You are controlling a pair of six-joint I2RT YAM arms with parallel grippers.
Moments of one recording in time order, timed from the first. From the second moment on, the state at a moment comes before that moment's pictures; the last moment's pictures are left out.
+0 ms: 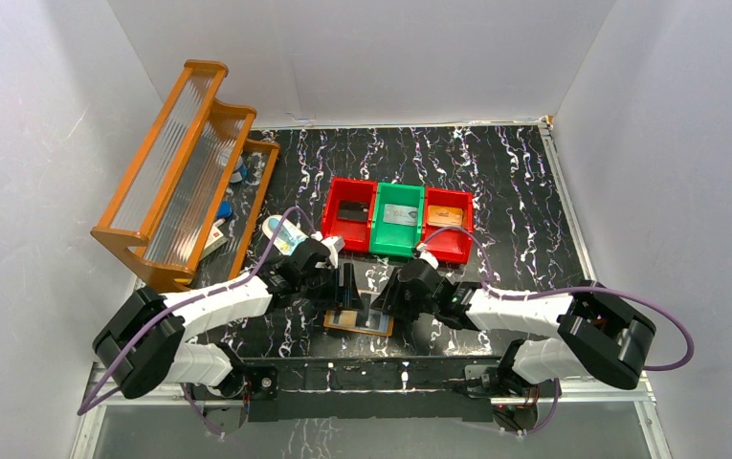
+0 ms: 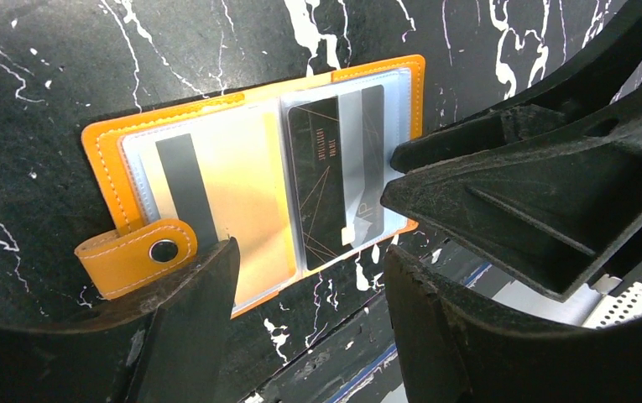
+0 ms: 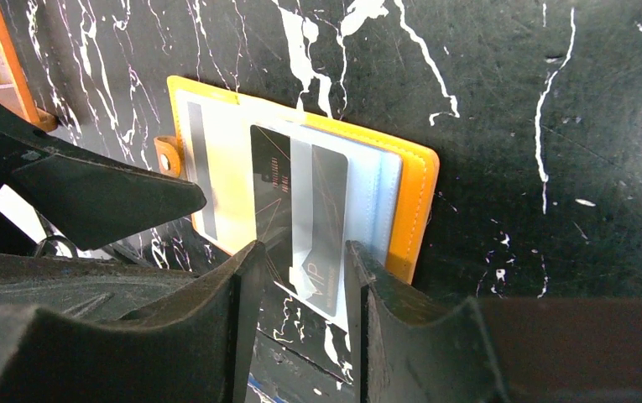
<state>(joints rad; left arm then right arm) -0.80 1.29 0.58 -0.17 0.25 -0.73 1.01 1.30 0.48 0.03 0.05 1.20</state>
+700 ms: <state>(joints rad) -0.77 1.39 0.54 0.03 0.32 -0.76 0.98 1.37 0.35 0.35 -0.03 1.35</state>
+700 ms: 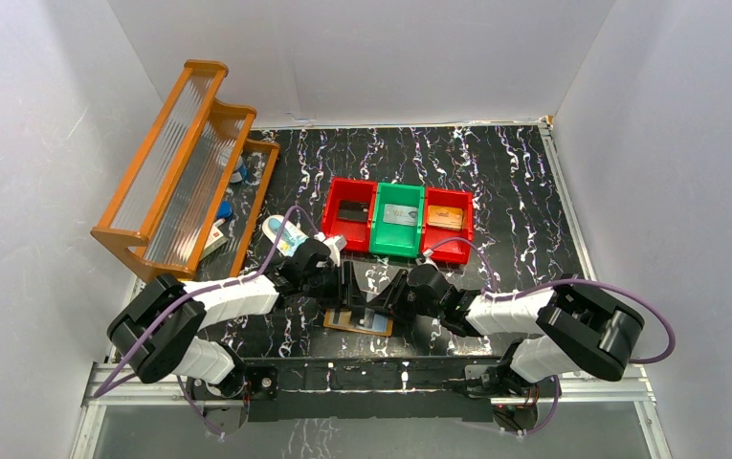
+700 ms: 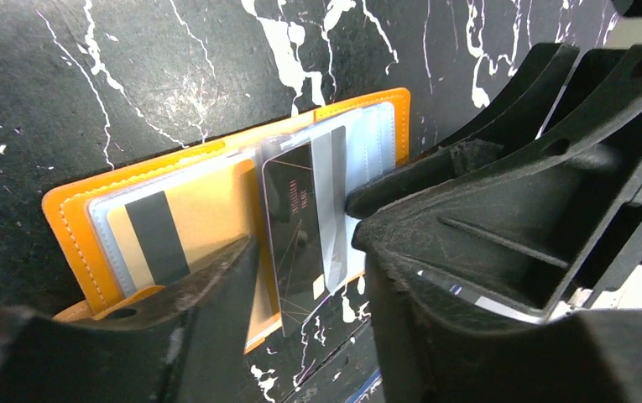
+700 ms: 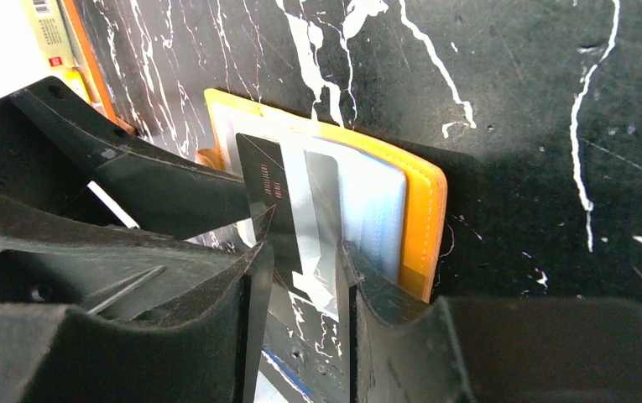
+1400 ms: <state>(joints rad) -0.77 1.37 0.53 -0.01 0.32 -0.77 0.97 1.38 0.36 0.33 -0.03 1.36</state>
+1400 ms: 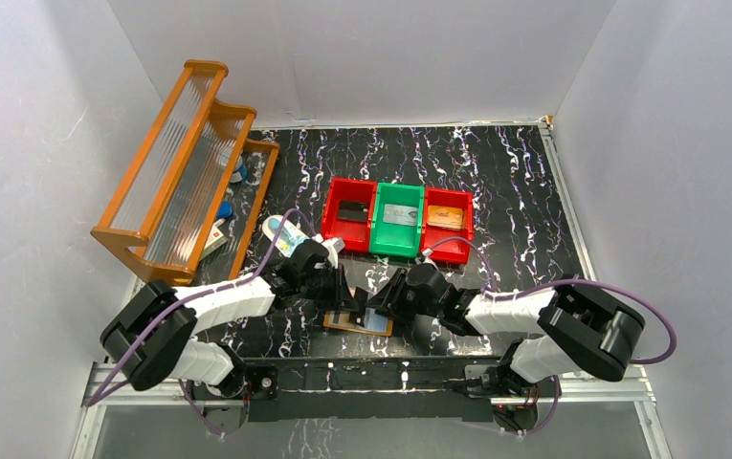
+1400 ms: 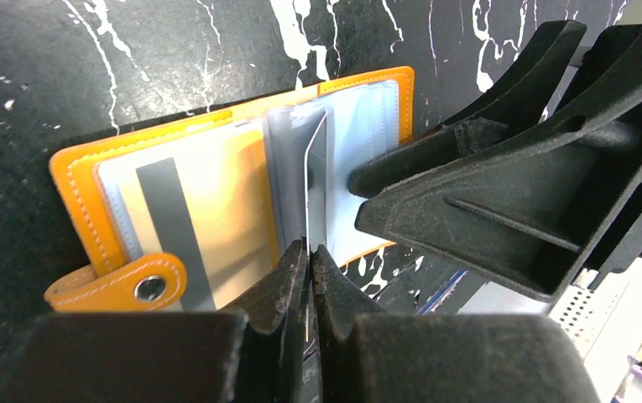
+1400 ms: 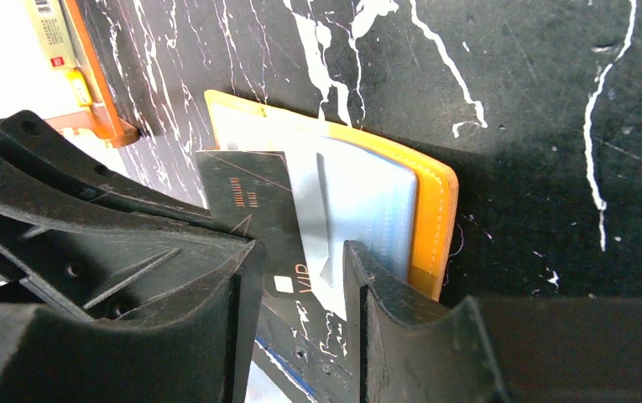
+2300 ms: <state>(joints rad) -0.58 0.91 0.60 -0.36 0.27 -0.67 0.97 1.11 0.43 0.22 -0.07 1.06</state>
